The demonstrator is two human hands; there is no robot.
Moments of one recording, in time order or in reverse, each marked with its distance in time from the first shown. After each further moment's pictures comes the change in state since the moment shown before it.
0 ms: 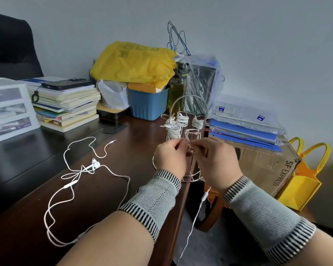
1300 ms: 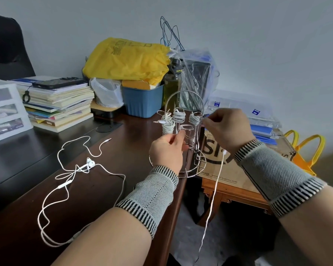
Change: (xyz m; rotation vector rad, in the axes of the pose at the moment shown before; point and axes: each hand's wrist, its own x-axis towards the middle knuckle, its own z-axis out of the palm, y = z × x) left_hand 0.000 0.003 0.007 -0.189 0.012 -0.118; right_hand 0.052 0.015 -0.038 0.008 -0.113 0.279
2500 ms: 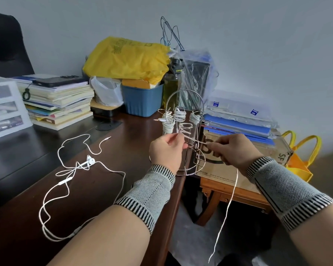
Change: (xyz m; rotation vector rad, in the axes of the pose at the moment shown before) left_hand -0.006 -0.001 -0.006 -0.026 -0.034 0.011; right_hand -0.025 0.046 0.004 0.256 -0.282 0.318
